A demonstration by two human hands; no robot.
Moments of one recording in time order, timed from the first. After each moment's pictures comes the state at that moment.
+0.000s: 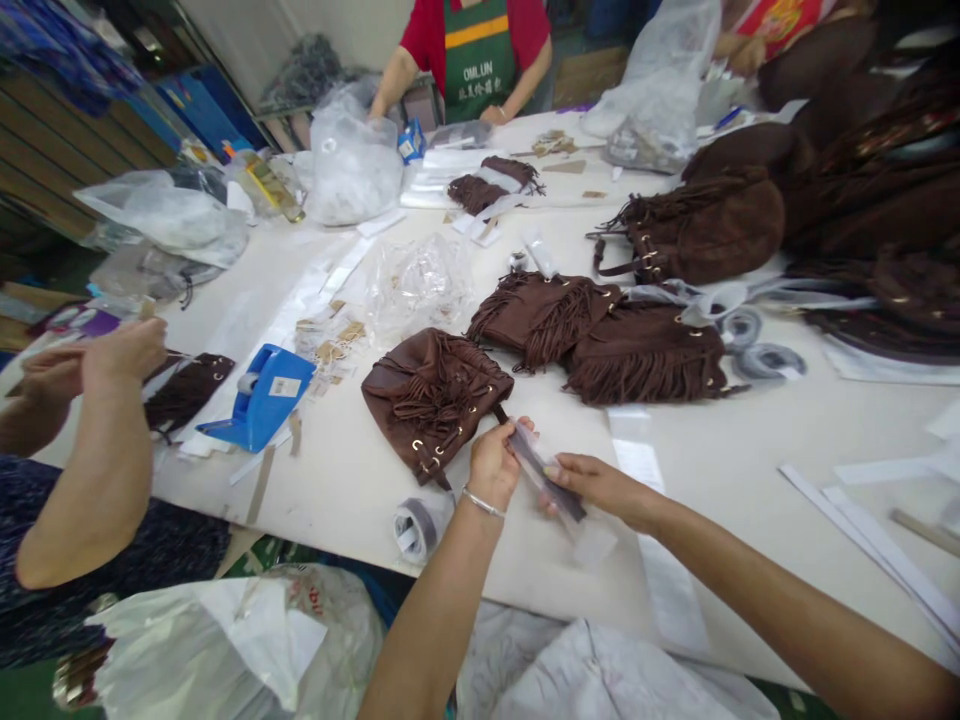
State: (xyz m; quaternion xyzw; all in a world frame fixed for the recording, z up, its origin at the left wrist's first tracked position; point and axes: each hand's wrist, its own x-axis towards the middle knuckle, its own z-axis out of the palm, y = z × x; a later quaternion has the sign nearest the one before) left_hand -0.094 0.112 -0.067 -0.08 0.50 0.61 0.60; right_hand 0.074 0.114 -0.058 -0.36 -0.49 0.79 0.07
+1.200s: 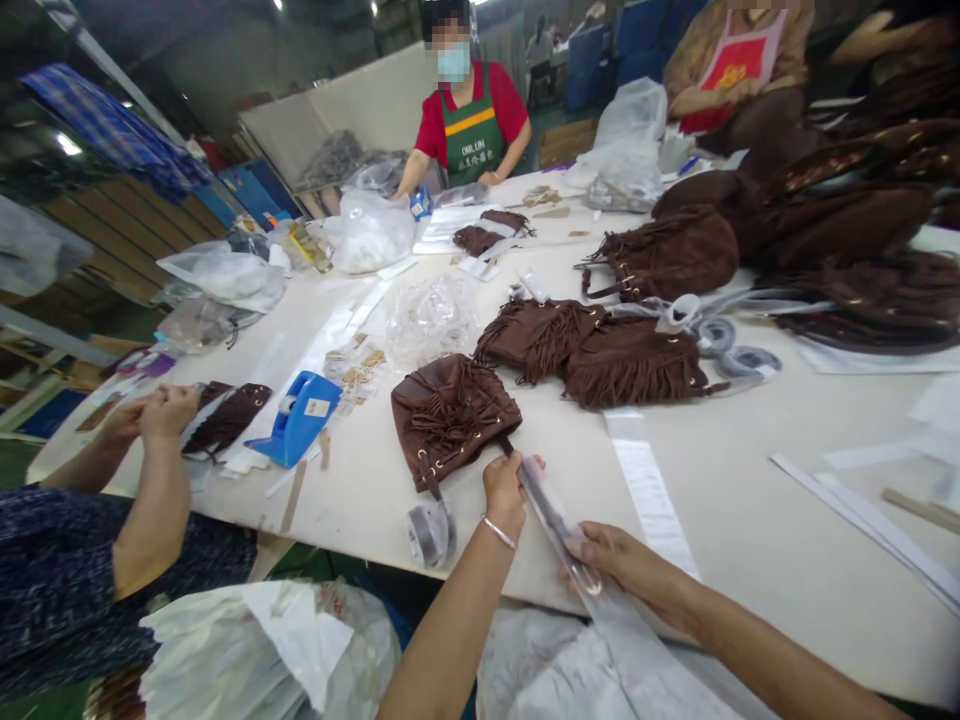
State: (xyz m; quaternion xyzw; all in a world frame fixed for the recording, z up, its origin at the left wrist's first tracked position) left_hand -0.078 0.058 -0.084 0.03 0.57 0.60 0.55; right_hand 0.099 0.006 -0.071 -0.38 -0.35 0.85 0.13
